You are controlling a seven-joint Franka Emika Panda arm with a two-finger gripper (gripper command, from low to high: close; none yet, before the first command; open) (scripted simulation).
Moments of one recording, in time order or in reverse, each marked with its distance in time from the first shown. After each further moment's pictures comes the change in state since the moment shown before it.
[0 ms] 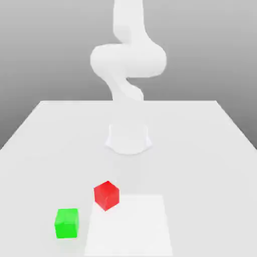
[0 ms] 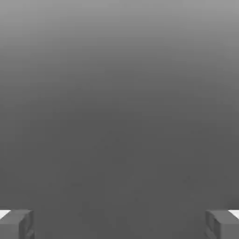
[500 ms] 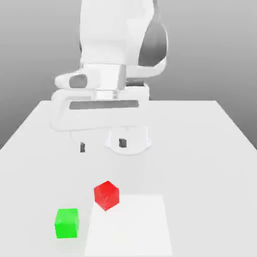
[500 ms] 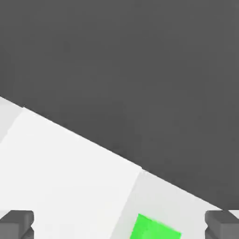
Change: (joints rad) arm 0.070 0.497 -0.233 -0.450 -0.108 0.373 -0.589
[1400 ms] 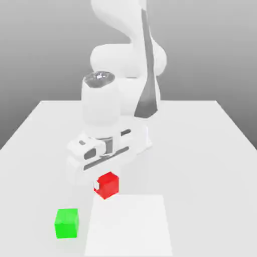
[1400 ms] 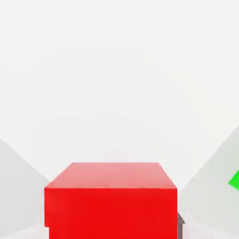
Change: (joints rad) arm -0.116 0.160 0.085 -0.082 0.100 0.092 -0.195
